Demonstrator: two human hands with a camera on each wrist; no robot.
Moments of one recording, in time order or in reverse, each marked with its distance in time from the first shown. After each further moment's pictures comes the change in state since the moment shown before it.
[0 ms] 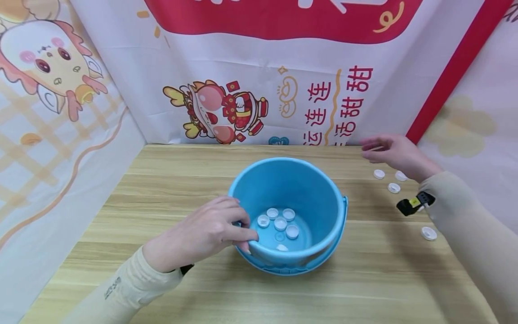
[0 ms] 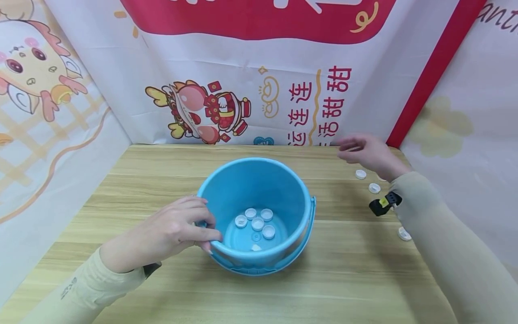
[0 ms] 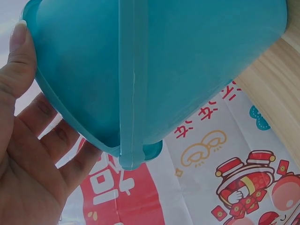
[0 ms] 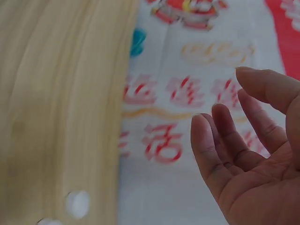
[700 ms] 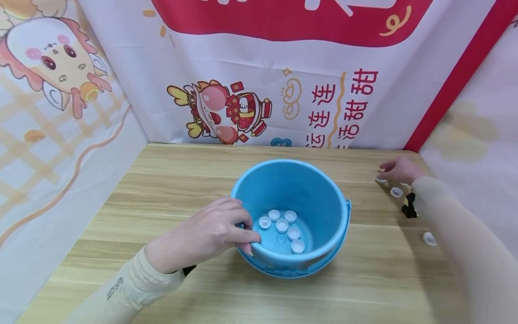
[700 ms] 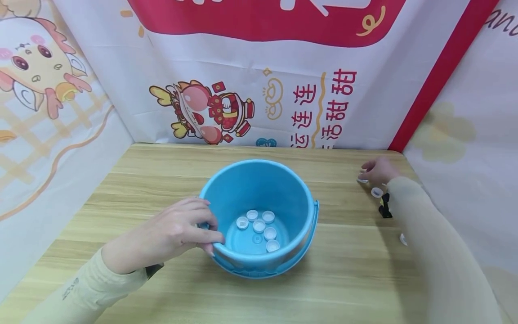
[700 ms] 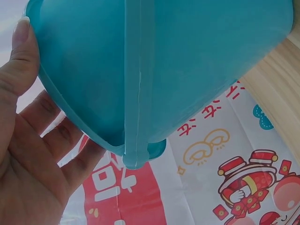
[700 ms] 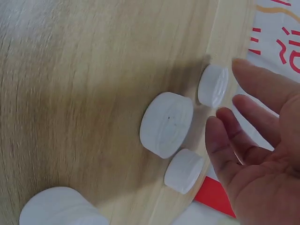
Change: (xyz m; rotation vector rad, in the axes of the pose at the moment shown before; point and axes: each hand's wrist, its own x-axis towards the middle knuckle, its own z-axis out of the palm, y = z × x) left_hand -0.002 0.001 -0.002 0.005 -0.011 -0.006; right_hand 0.060 0.129 -0.006 -0.274 -0.109 0.187
